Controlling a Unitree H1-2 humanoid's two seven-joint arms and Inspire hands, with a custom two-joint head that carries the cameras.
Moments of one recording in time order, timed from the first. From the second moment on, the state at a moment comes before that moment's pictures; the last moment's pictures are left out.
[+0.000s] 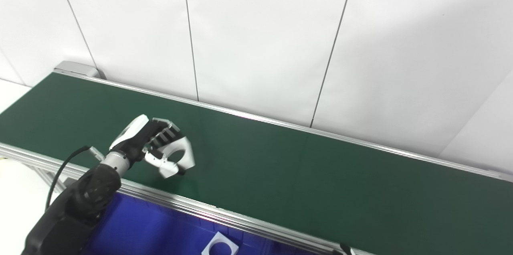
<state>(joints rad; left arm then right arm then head) -0.09 0.36 -0.05 -0.17 0.38 0.26 -0.17 0.39 -0.14 0.14 0.03 -0.22 -0.41 -0.03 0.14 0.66</state>
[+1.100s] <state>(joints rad) 0.21 0.32 -0.19 -0.15 0.25 -0.23 -0.26 0.42 -0.11 0.14 -0.11 -0.28 -0.34 -0.03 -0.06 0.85</state>
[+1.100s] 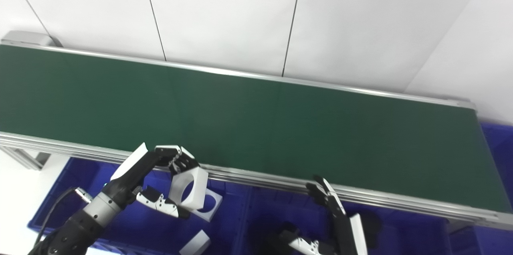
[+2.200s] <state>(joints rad) 0.13 0.44 -0.34 -0.14 0.64 0.04 -0.48 0.42 -0.08 0.15 -0.16 -0.30 -0.27 -0.01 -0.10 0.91</state>
